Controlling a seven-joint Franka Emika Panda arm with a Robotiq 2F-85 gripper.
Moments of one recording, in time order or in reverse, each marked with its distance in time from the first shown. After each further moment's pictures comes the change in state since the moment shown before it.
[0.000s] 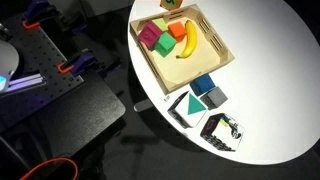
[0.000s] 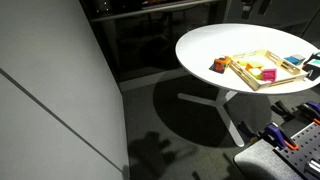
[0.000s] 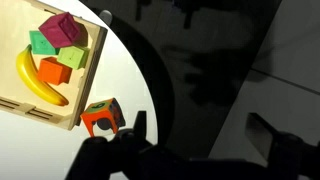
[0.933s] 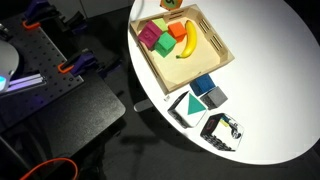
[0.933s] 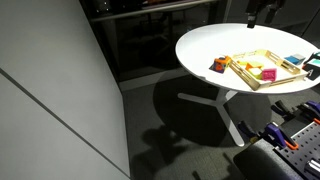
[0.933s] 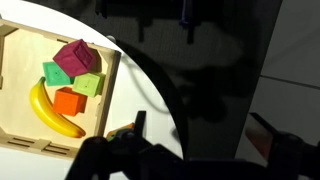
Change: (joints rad) arm -0.069 0.090 -0.046 0.001 -0.004 -0.021 0.001
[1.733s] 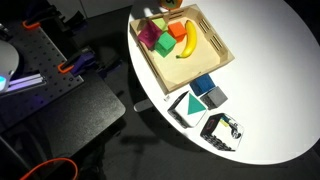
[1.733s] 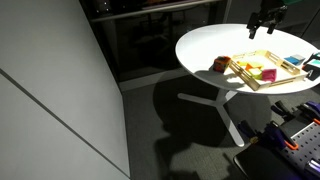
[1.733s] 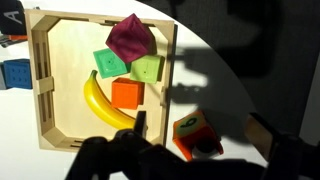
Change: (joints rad) arm -0.100 0.196 -0.081 -0.013 -0.142 0.273 0.073
